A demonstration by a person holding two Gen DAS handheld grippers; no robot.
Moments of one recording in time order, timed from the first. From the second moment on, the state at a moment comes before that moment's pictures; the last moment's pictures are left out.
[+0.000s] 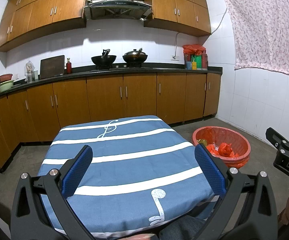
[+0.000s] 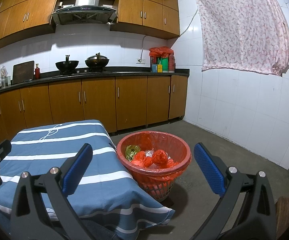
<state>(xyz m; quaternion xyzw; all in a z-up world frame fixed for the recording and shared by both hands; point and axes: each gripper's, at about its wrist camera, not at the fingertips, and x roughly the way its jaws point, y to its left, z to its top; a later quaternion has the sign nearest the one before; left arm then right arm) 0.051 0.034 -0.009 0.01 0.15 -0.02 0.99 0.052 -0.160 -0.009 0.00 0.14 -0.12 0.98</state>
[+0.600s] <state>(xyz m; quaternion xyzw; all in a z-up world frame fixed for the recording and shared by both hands) 0.051 0.034 -0.009 0.01 0.15 -0.02 0.99 0.051 -0.159 -0.010 0.00 0.14 -0.12 0.98</state>
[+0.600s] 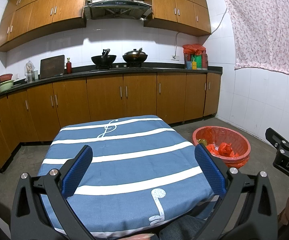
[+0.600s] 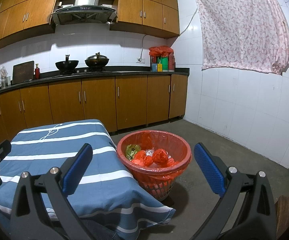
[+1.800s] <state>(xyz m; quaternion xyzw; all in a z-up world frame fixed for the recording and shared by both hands) 0.046 0.037 -0.022 0.01 0.16 -0.03 0.99 0.048 -0.151 -0.017 0.00 0.15 -0.12 0.98</state>
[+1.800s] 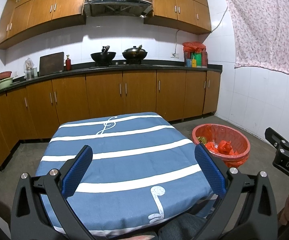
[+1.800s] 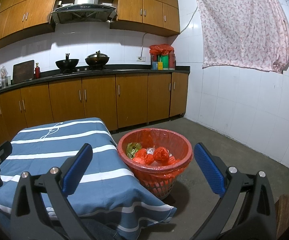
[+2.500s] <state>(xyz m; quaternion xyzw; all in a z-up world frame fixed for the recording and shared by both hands) 0.048 0.037 -0.021 0.01 0.16 -0.03 0.99 0.048 -0.147 -0.019 0.01 0.15 -0.12 0.98</state>
